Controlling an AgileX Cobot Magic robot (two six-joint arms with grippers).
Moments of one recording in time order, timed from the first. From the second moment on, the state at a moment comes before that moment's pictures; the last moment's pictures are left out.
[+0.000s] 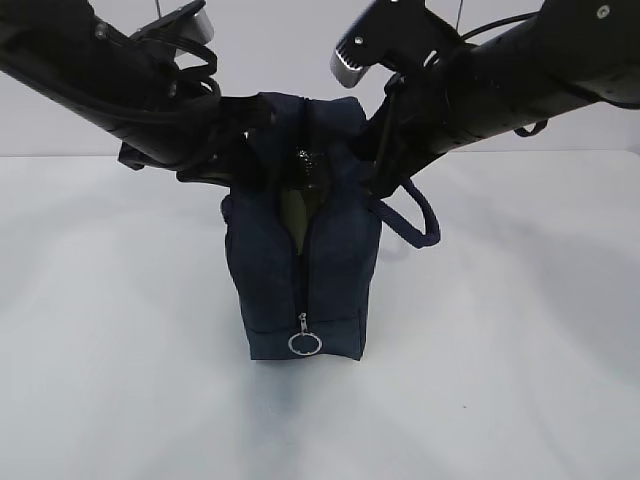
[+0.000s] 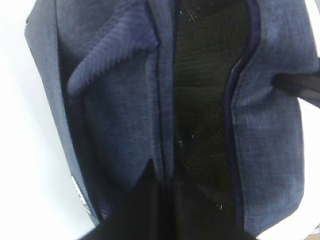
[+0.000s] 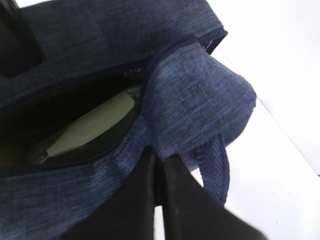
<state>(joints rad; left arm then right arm) -0.48 1.72 -1.29 -0.60 0.63 0.12 0.43 1.67 -1.23 0.47 0.35 -1.03</state>
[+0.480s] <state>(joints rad) -0.48 1.72 -1.29 -0.57 0.66 0.12 0.43 1.68 -1.23 0.54 0.33 -1.03</state>
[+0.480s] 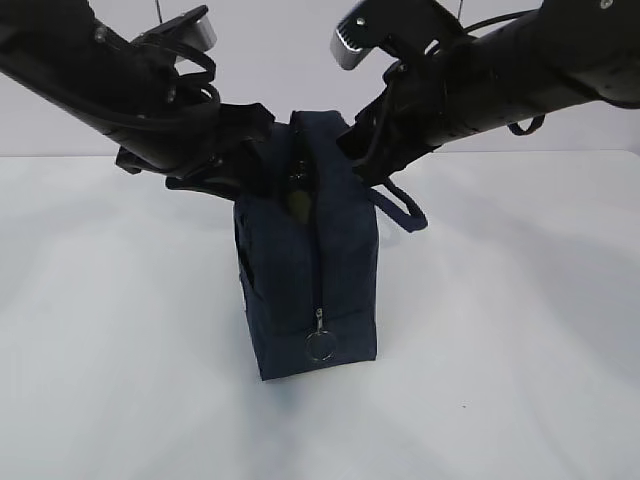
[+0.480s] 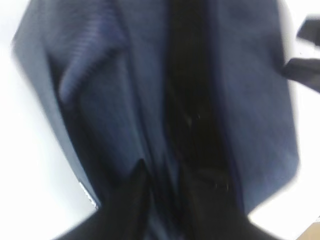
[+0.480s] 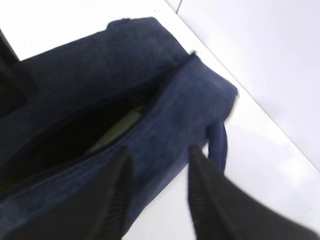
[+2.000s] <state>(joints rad) -0.48 1.47 -1.21 -0.68 0.69 0.59 0.26 1.43 -1.23 0.55 0.83 -0.63</state>
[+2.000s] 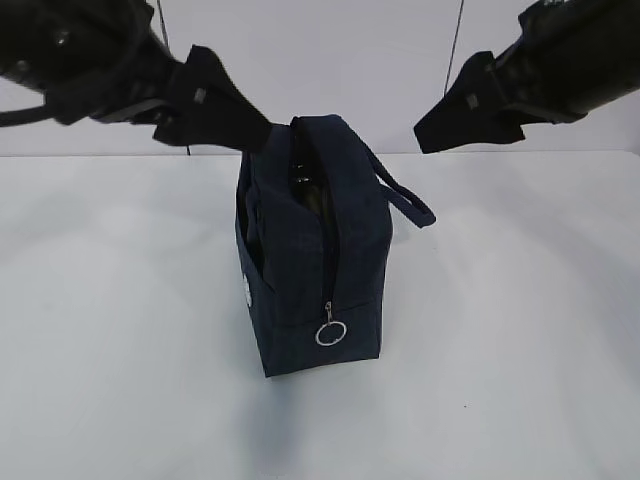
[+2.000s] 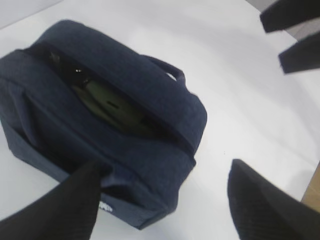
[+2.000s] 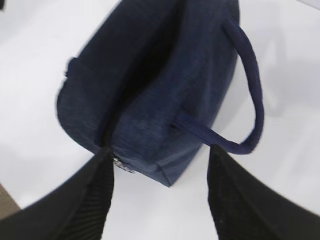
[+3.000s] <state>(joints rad) -0.48 1.34 -0.75 -1.46 0.42 1.21 0.26 1.25 -0.52 1.75 0.68 -1.68</state>
